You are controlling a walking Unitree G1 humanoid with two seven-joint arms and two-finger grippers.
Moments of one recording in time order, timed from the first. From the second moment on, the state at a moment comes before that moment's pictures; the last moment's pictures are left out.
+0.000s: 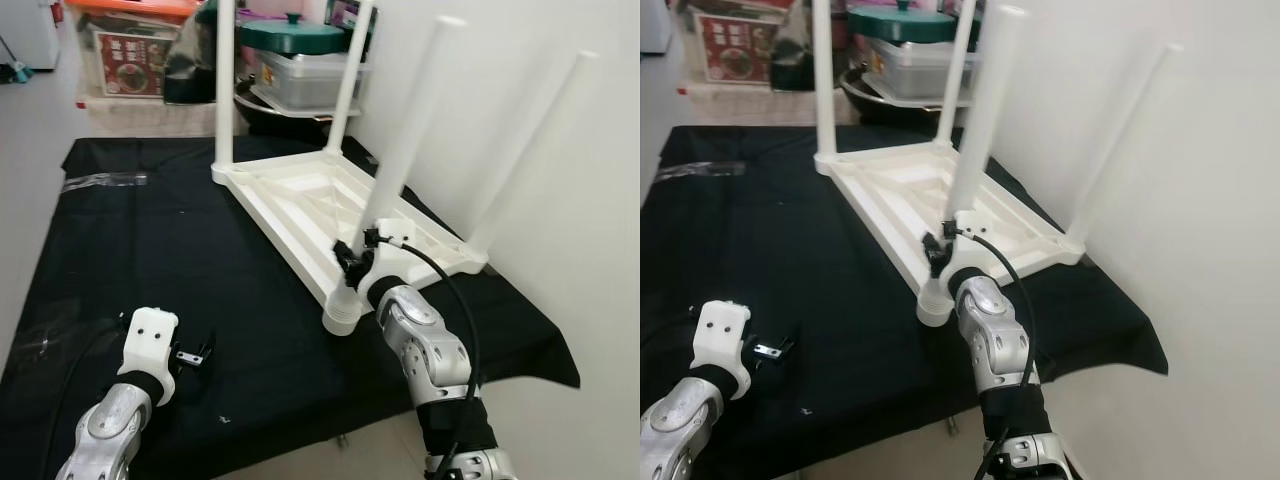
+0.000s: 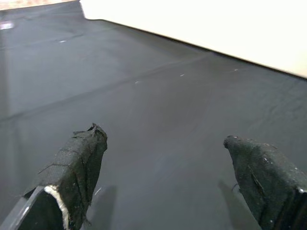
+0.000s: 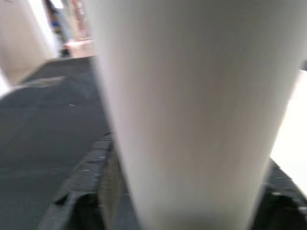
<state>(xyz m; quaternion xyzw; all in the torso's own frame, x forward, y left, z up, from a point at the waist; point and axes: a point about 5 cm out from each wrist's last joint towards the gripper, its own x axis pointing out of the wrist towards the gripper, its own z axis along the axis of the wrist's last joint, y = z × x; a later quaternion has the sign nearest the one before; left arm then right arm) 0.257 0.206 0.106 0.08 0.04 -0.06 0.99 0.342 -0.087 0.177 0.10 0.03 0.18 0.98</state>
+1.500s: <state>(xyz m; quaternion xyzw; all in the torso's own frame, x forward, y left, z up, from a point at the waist) 0.250 0.207 0.098 0.08 0.05 -0.05 0.99 0.342 -0.092 0.171 0.01 0.05 0.15 0.99</state>
